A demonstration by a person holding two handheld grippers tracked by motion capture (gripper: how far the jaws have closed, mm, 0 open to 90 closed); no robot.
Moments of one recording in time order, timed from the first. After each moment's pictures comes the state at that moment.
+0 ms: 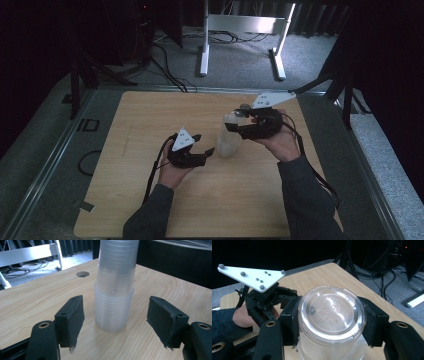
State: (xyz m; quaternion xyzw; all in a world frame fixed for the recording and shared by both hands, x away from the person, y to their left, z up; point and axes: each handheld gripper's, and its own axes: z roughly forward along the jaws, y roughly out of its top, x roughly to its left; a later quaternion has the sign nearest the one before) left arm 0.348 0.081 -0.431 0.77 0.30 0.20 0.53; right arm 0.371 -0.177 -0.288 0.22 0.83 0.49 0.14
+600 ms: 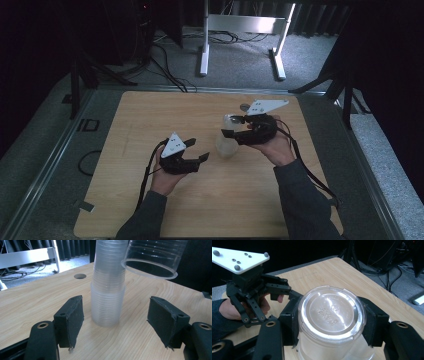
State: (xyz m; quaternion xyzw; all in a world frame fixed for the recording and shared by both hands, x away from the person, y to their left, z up) left arm 0.329 0.098 -0.425 0.76 0.30 0.19 0.55; right arm 0.371 -0.172 -0.308 0.21 0.84 0.48 0.13
